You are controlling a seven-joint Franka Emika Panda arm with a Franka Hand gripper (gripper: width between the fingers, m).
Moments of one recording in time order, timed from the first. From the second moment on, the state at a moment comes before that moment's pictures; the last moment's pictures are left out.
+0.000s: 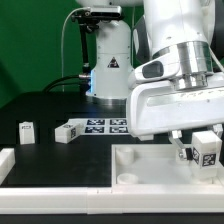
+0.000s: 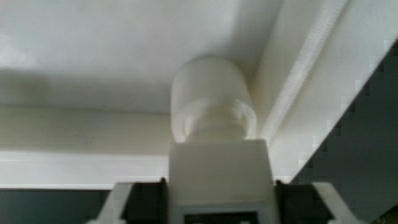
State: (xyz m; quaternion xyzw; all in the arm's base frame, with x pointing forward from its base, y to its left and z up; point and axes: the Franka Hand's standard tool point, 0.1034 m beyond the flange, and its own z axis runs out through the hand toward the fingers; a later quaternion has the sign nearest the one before) arm 0.617 0.114 0.059 -0.96 -0.08 -0.24 0.05
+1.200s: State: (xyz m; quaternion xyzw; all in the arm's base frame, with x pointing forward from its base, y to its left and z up) arm 0.616 0.114 0.059 -0.96 -0.08 -0.25 0.05
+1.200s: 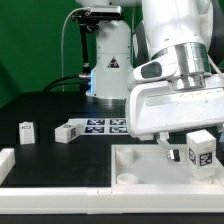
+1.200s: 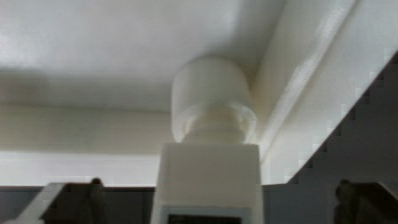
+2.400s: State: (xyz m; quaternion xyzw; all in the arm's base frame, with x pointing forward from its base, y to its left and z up) arm 0.637 0.106 0.087 -0.99 -0.10 0.04 0.07
